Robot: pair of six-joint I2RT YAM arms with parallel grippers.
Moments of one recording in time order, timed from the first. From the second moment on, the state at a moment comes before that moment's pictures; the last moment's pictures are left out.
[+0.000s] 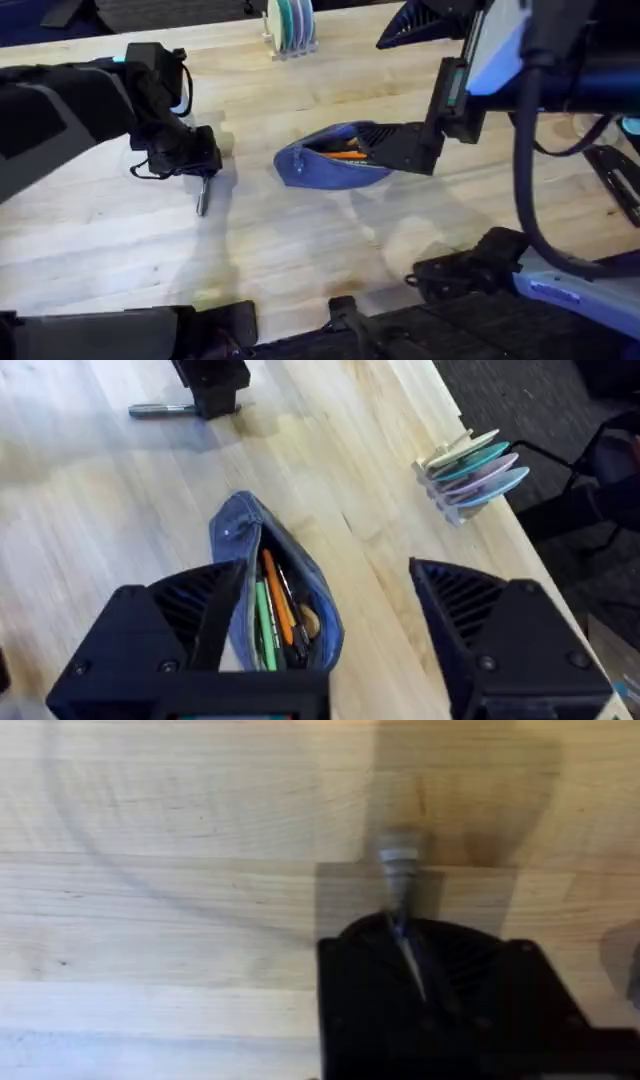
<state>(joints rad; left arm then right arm) -0.14 1.62 0.98 -0.79 -0.03 -0.20 0.52 0.88 1.11 -0.83 -0.22 -0.58</state>
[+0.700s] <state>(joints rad) -0.23 1.47 0.96 -0.62 -0.01 -0.20 0.52 0.80 1.11 -0.83 -0.22 -0.58</state>
